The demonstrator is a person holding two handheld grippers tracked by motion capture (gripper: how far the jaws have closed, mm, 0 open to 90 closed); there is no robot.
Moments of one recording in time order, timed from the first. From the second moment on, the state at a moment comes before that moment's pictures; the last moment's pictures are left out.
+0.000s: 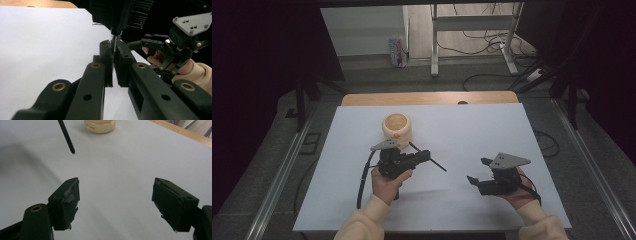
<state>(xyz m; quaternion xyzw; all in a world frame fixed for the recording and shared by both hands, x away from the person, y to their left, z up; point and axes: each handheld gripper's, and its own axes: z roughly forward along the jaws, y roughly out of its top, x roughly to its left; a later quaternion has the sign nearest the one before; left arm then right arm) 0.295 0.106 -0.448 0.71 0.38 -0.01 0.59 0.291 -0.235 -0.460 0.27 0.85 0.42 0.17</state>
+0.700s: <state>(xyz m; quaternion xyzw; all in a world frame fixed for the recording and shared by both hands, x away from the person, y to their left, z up) 0.303 0.124 -0.428 0.71 0.39 0.02 0.59 0.283 -0.261 -0.463 0.32 0.83 0.42 0.18</state>
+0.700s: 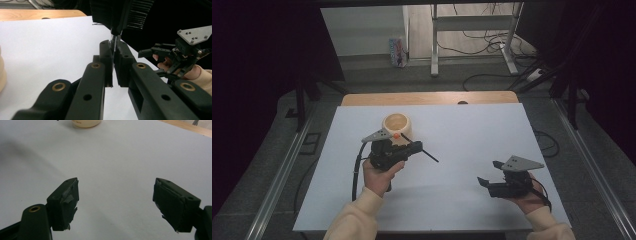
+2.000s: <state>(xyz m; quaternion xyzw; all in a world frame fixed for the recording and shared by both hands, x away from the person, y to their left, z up) 0.324 0.165 -0.393 0.69 0.40 0.05 0.59 0.284 -0.261 -0.467 0.33 0.84 0.39 0.19</state>
